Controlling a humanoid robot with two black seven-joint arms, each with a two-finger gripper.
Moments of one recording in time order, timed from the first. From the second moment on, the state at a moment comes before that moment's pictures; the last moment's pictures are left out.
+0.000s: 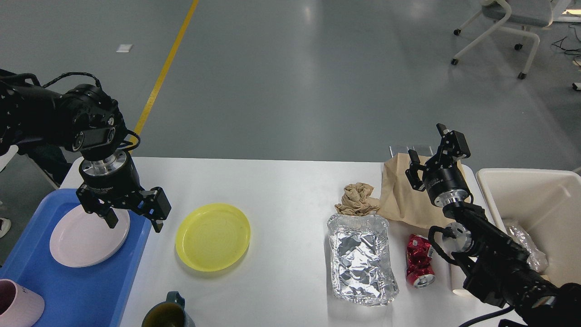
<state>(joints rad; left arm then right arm) -1.78 0.21 1.43 -0.96 0.30 -0.96 -0.30 0.62 -0.13 0.86 0.41 -0.35 0.24 0.56</state>
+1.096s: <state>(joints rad) -1.52 0.18 1.33 -1.04 0.31 -0.96 -0.14 0.62 -0.13 0.86 0.41 -0.35 0.24 0.56</state>
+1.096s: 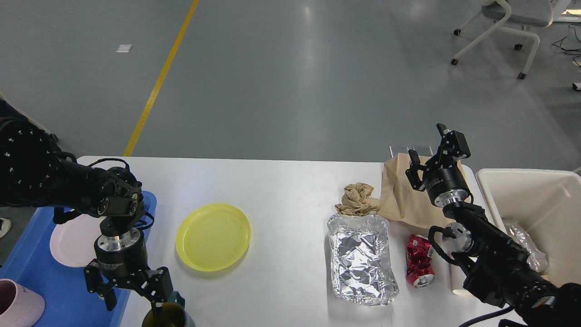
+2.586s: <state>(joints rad) -1.44 0.17 1.23 -0.95 0.30 -0.96 -0.14 0.62 -0.13 0.86 0.41 -0.35 0.24 0.56</state>
